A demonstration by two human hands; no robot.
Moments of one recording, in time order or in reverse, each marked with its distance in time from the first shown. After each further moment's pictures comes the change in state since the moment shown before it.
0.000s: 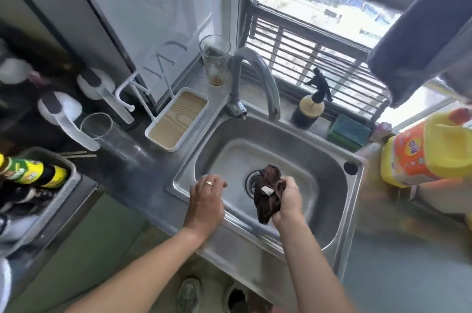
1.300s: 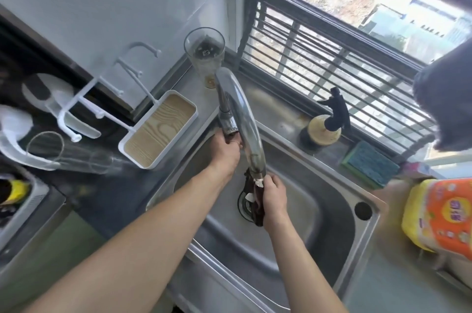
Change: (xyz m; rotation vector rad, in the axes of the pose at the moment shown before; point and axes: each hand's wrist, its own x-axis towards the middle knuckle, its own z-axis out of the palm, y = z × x) left_hand 0.219 0.057 0.023 -1.184 0.029 -0.963; right_hand 0.092 -0.033 0.057 -0.529 -0.153 -0.067
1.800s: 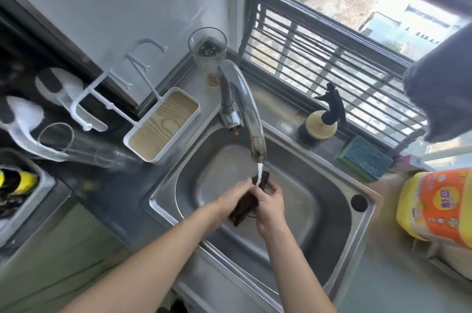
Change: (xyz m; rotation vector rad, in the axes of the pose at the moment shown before) left_hand -0.074 -0.069 -0.035 0.244 -0.419 -0.345; right_hand -0.021 0.033 -0.004 0.240 -0.025 0.069
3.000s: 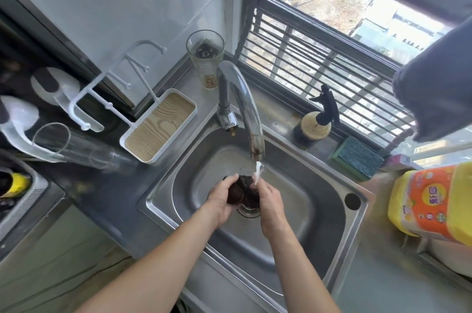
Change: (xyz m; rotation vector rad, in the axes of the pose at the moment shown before) left_hand 0.037 -0.019 -0.003 -0.616 0.214 -0.029; right_hand -0.002 -0.014 -0.013 -0.269 -0.136 -0.110
